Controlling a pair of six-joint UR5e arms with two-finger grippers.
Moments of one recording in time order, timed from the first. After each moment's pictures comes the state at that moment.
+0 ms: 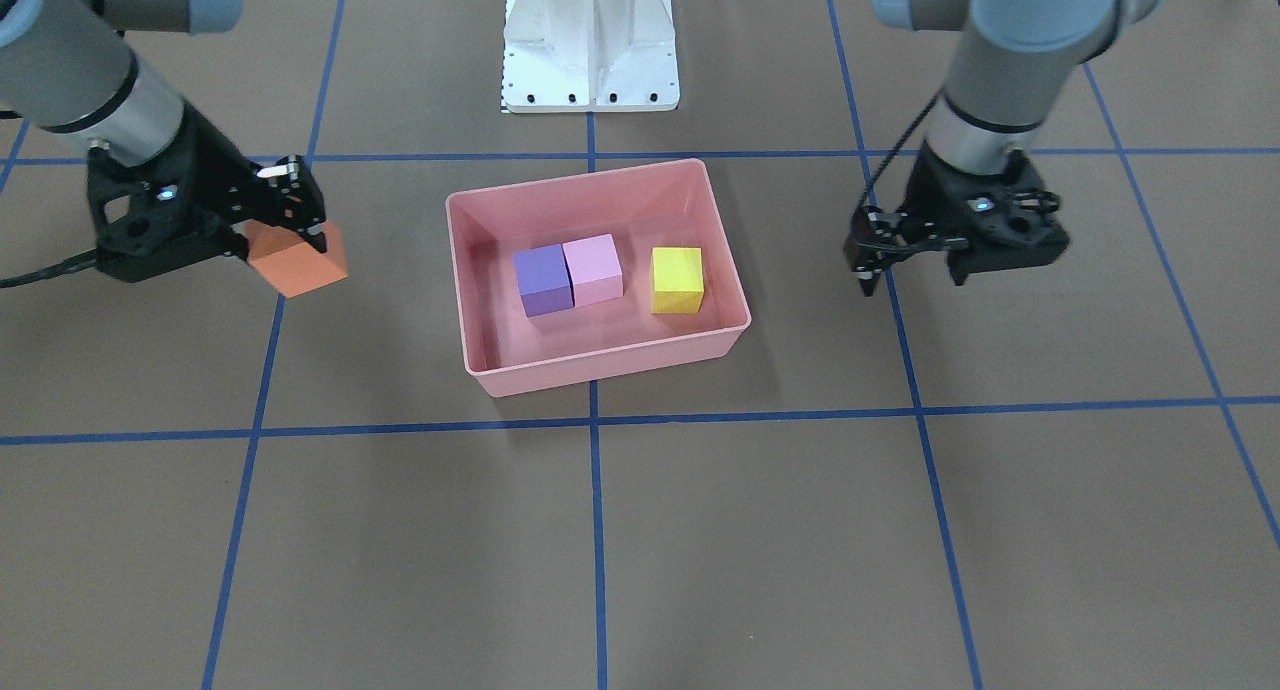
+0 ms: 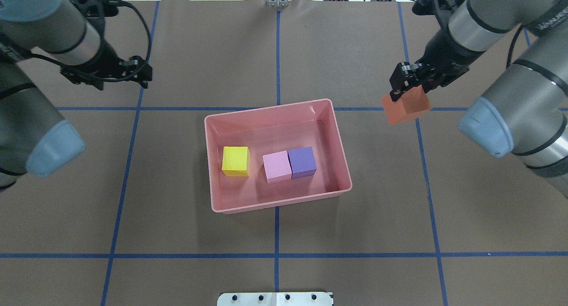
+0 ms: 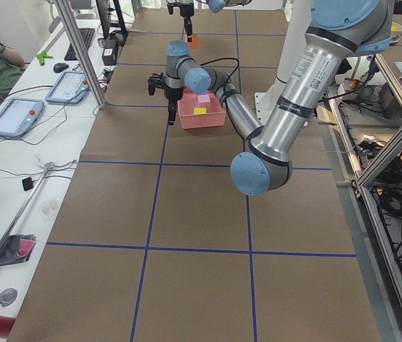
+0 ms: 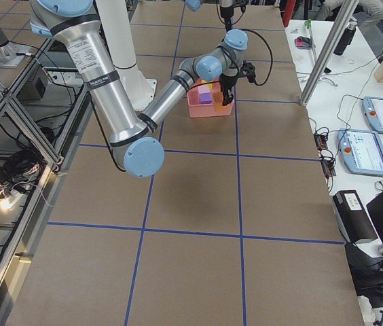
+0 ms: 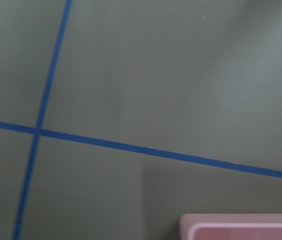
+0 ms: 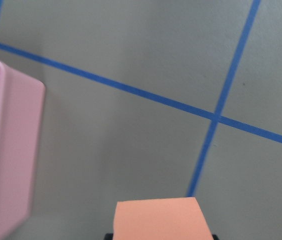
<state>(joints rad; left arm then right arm) -0.95 -1.99 -1.93 -1.42 -2.02 -0.87 0.92 -1.04 1.93 -1.78 2.29 0.72</state>
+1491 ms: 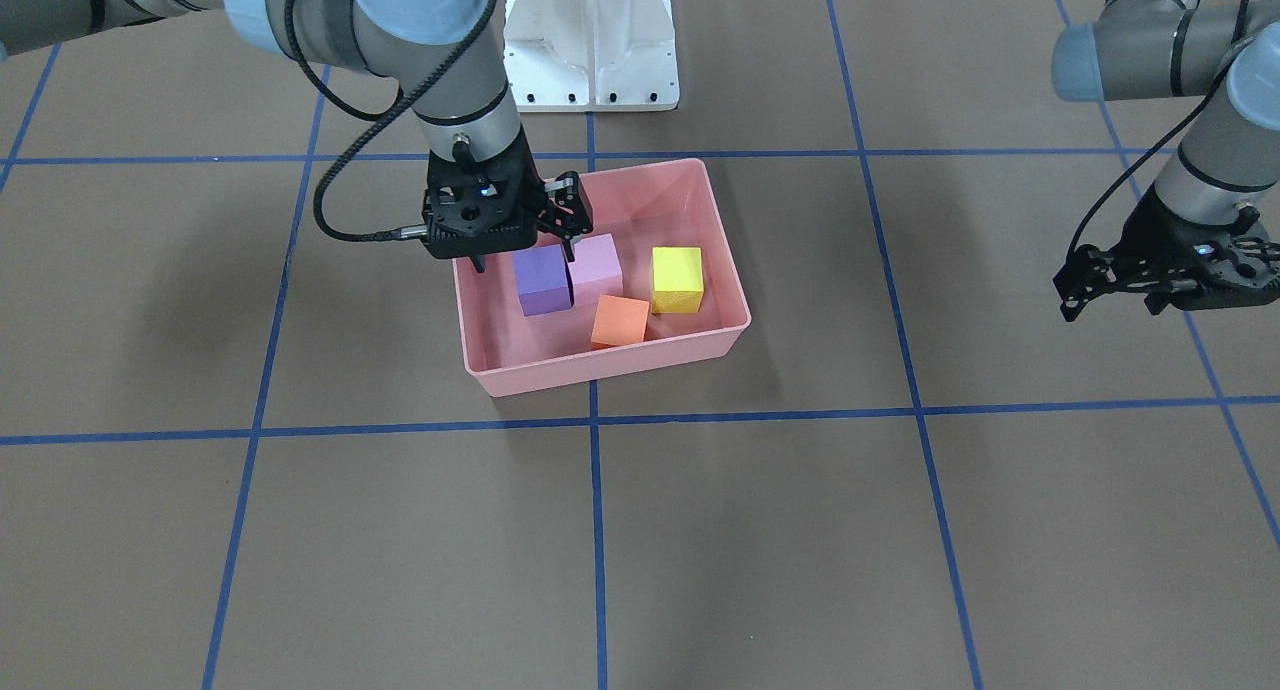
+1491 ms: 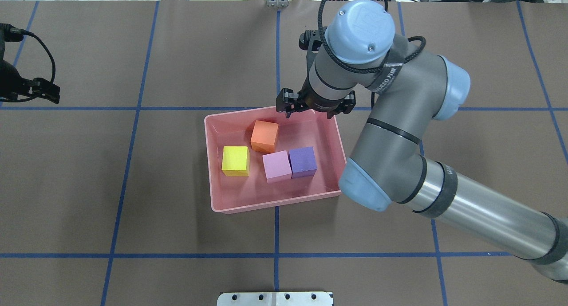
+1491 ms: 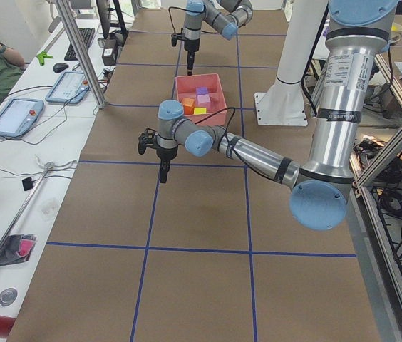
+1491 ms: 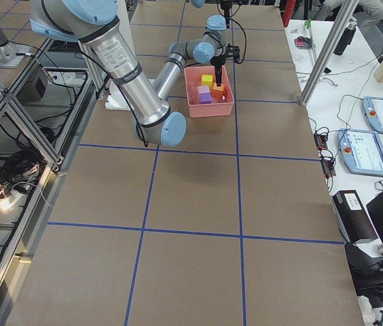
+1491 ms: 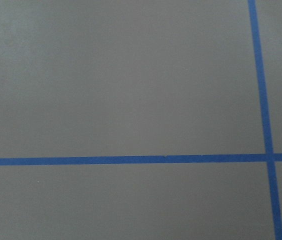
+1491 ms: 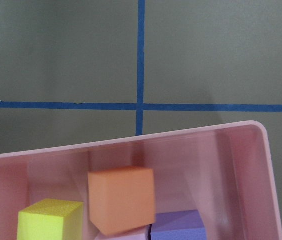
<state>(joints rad) -1.07 -1.69 -1.80 -1.78 -2.02 -0.71 0.65 -0.88 1.79 -1.61 1.94 1.13</state>
